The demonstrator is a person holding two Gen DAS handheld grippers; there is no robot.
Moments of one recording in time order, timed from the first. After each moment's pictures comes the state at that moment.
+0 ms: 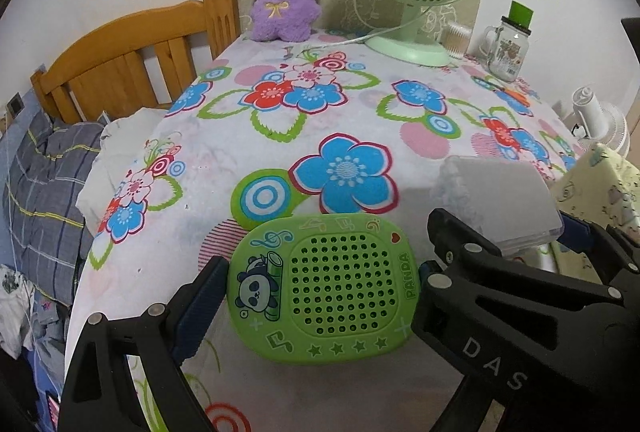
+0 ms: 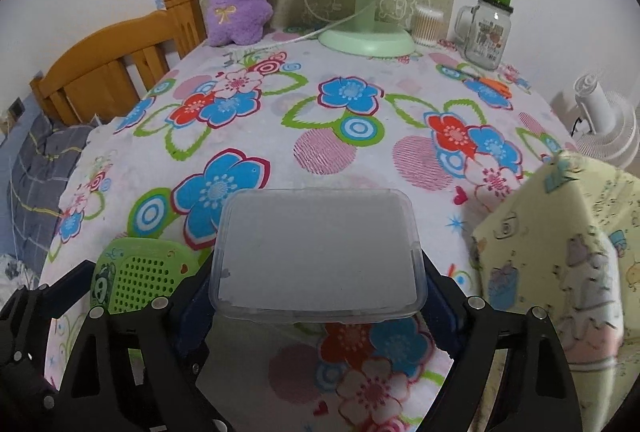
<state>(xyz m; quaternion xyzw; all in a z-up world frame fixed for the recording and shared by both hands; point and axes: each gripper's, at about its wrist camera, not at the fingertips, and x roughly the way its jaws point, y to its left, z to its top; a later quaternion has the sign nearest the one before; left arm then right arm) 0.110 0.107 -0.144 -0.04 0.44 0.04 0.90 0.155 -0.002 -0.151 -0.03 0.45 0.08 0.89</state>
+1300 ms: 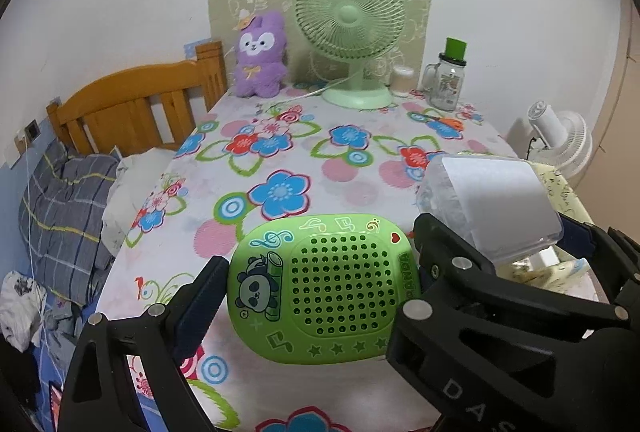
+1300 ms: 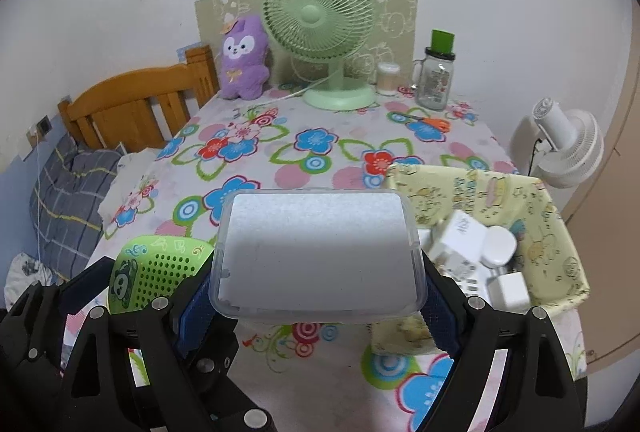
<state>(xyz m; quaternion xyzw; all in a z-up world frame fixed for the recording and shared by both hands) 0.023 0.025 -0.061 -0.02 0.37 0.03 0.93 0.053 -0.079 -0.056 -0.02 0.38 0.09 0.92</state>
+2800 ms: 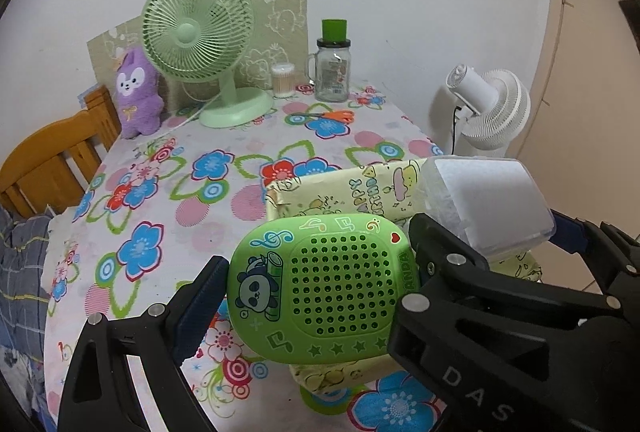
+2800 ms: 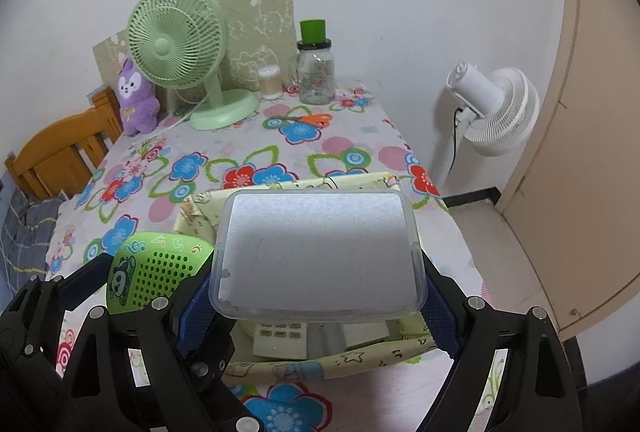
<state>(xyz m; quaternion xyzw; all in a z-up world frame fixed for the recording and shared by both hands) 0.081 -0.118 -0.058 0.04 0.39 -0.09 0.92 0.093 -0.230 -0.060 0.03 0.40 -0.02 0.91</state>
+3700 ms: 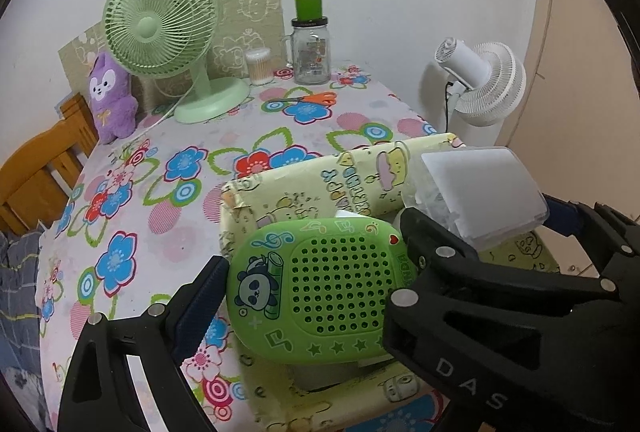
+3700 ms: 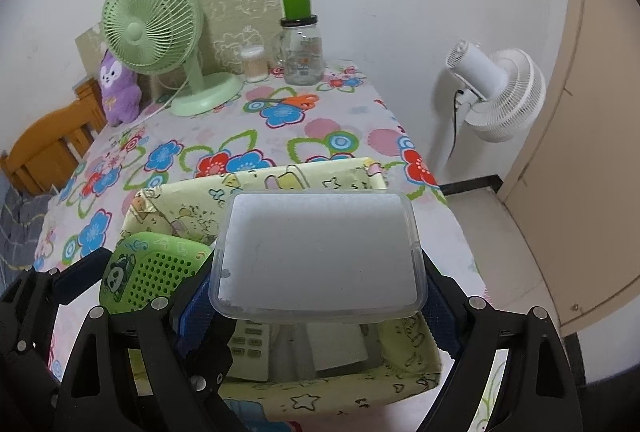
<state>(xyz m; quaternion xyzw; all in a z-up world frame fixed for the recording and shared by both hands) 0.106 -0.142 -0.076 0.06 0.41 -0.10 0.90 0.118 -0.252 -0.086 0.04 0.42 -0.01 0.91</state>
